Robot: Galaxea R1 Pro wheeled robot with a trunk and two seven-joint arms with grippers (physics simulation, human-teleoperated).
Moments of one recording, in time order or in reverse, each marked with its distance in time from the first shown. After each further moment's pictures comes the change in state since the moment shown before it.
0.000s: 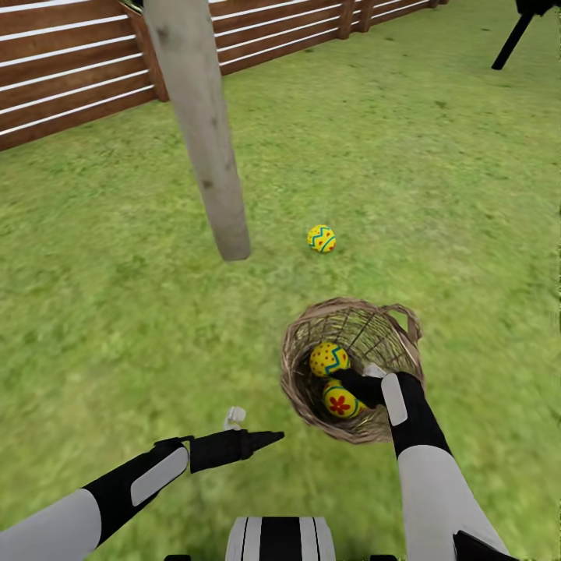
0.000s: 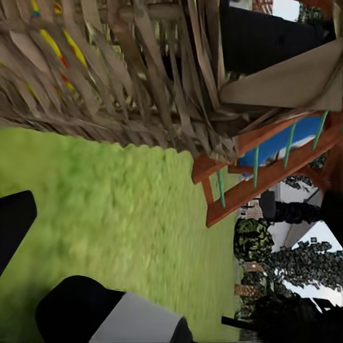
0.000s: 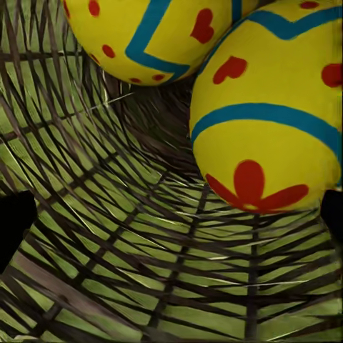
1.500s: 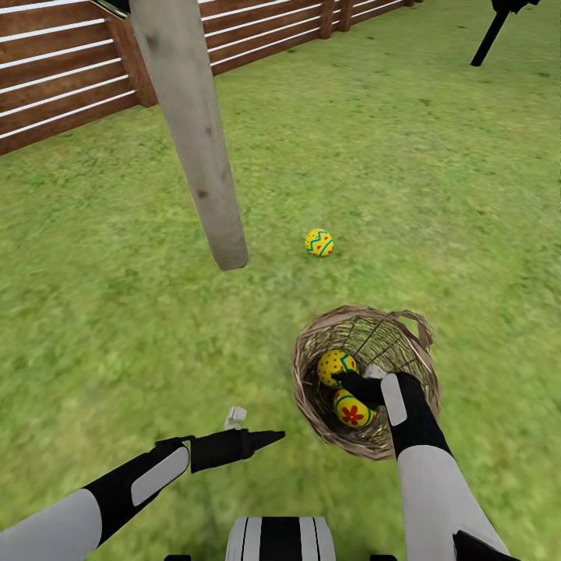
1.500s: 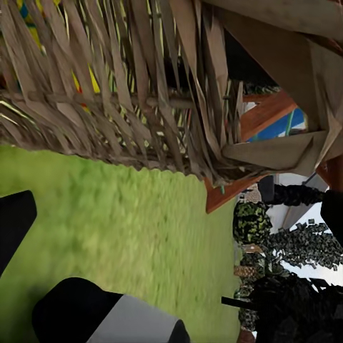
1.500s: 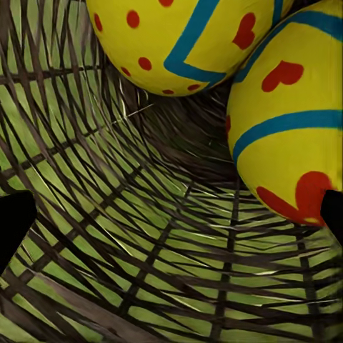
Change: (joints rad) left arm 0.000 -0.002 0.000 -0.003 0.006 0.001 0.002; right arm 0.000 0.000 0.002 0.003 0.005 0.000 -0.033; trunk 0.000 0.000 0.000
